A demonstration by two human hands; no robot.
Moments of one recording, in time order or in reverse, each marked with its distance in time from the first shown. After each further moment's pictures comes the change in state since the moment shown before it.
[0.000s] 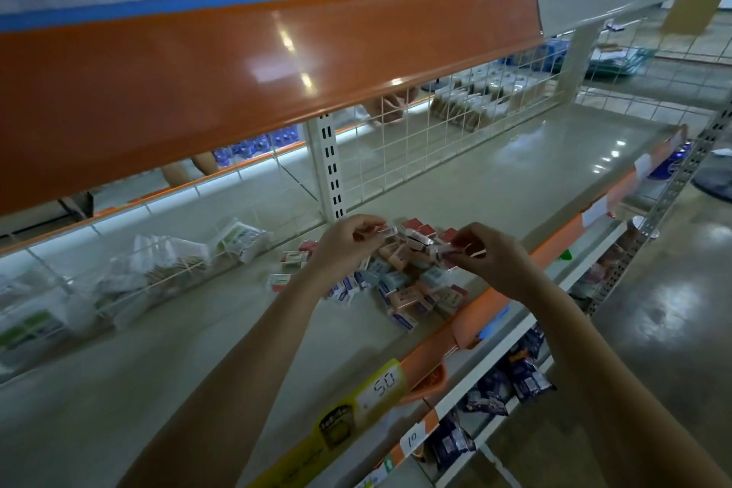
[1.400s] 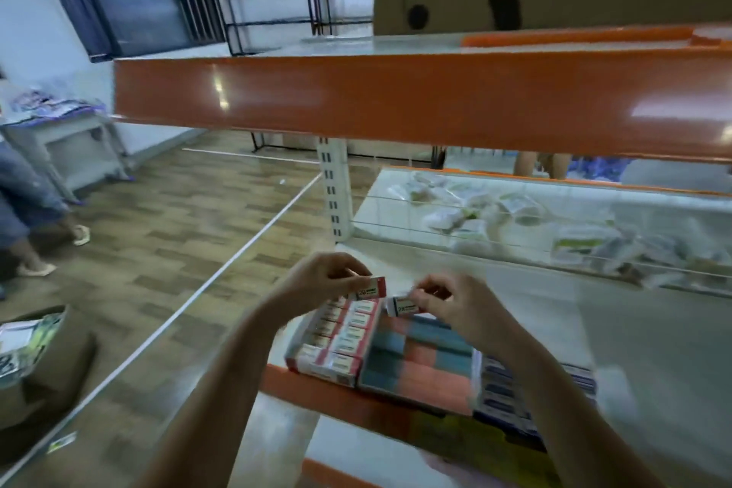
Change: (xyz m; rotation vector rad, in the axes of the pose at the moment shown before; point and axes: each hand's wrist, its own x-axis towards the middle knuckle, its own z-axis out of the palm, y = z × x) left_hand -0.556 -0.165 -0.420 0.104 0.526 -0.485; right_hand -0.185 -0.527 0.375 0.247 -0.735 -0.685
